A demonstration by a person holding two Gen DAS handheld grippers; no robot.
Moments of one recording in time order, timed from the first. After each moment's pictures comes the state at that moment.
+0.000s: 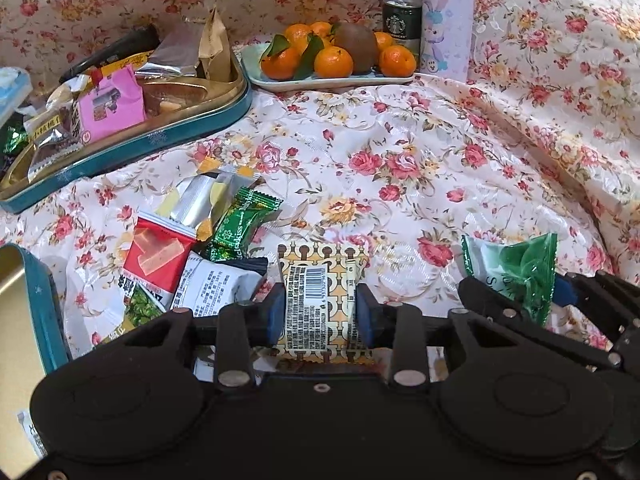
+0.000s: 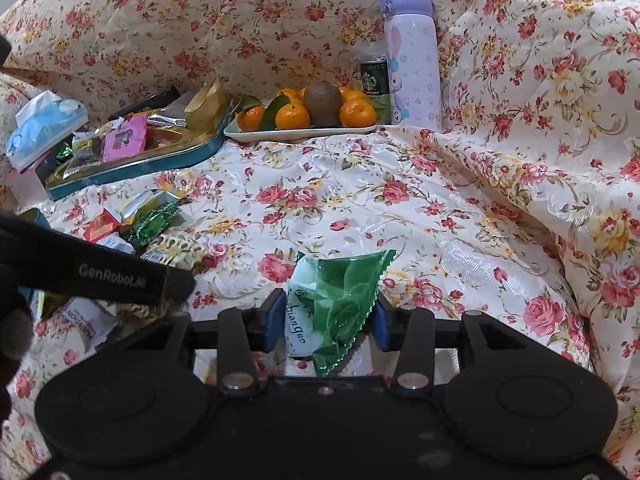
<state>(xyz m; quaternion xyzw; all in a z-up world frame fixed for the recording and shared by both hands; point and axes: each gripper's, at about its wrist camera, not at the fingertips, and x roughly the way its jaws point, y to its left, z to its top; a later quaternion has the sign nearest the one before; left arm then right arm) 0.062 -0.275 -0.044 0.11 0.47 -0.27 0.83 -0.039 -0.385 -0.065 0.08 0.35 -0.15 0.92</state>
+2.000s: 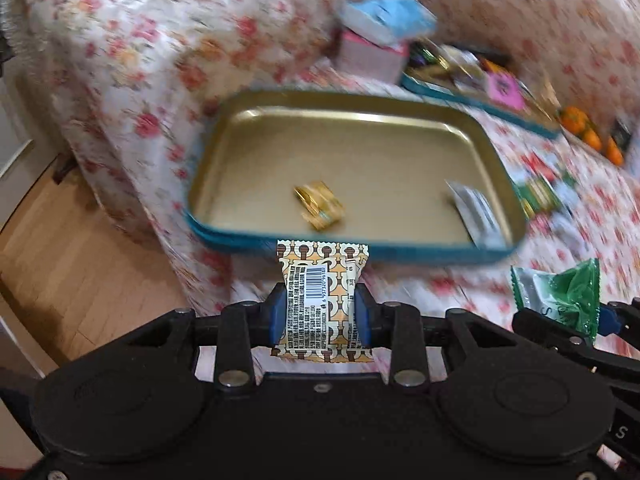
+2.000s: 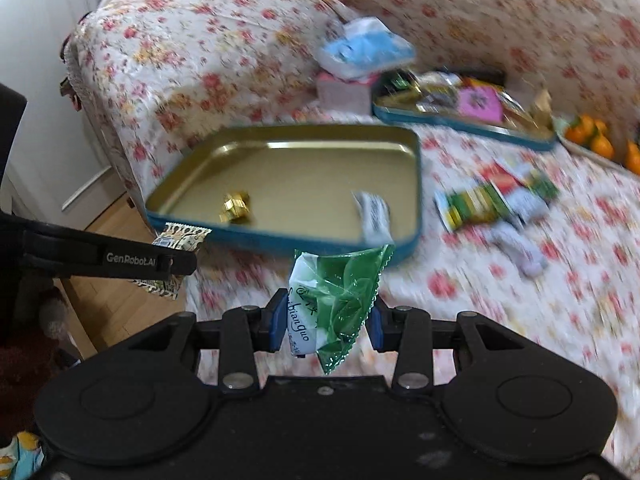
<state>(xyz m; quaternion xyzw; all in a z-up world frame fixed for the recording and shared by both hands) -0.067 0.035 0.003 -0.05 0.46 0.02 0.89 -0.101 -0.134 0.003 0.01 0.39 0.16 0.91</state>
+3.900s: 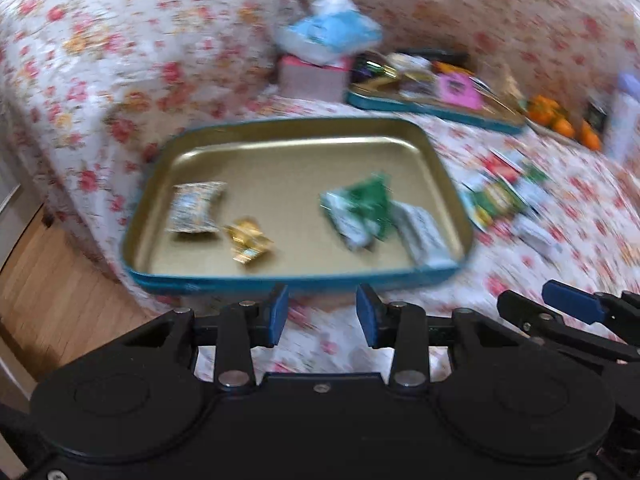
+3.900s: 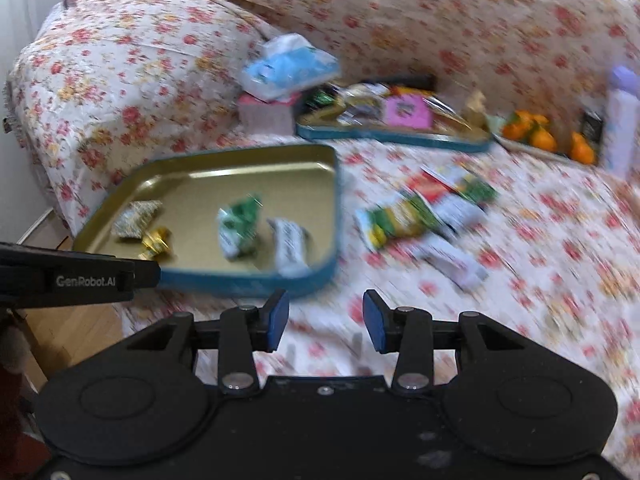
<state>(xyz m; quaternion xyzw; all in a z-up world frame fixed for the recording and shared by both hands) -0.060 -0.035 0.003 0.01 0.44 -0.03 0.90 -0.088 -0.177 -0.013 0.03 0.38 0.05 0.92</state>
